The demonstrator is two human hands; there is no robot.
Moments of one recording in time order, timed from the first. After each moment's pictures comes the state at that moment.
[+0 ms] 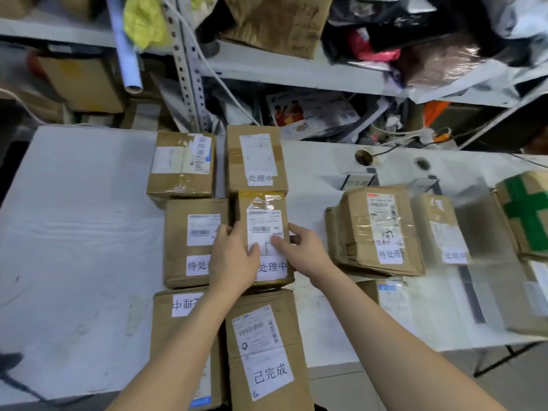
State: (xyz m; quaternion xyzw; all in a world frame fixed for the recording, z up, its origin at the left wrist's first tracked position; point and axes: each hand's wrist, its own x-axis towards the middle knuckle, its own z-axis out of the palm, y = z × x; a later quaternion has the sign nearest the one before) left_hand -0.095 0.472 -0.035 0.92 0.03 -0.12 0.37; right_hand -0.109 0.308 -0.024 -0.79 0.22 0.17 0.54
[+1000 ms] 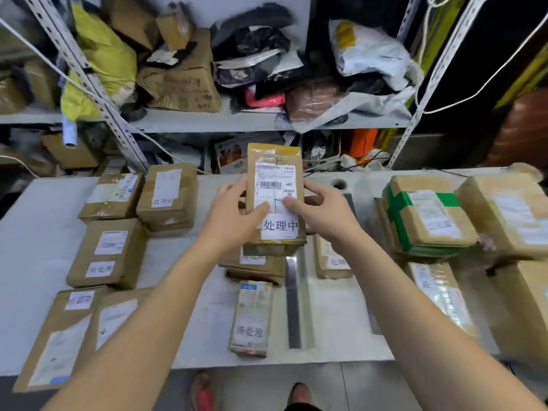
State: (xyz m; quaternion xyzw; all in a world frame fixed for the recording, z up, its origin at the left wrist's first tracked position) left_hand -0.161 0.176 0.130 0.88 -0.08 -0.06 0.46; right_hand -0.190 -0.018 0.136 -0.76 0.12 0.05 0.63
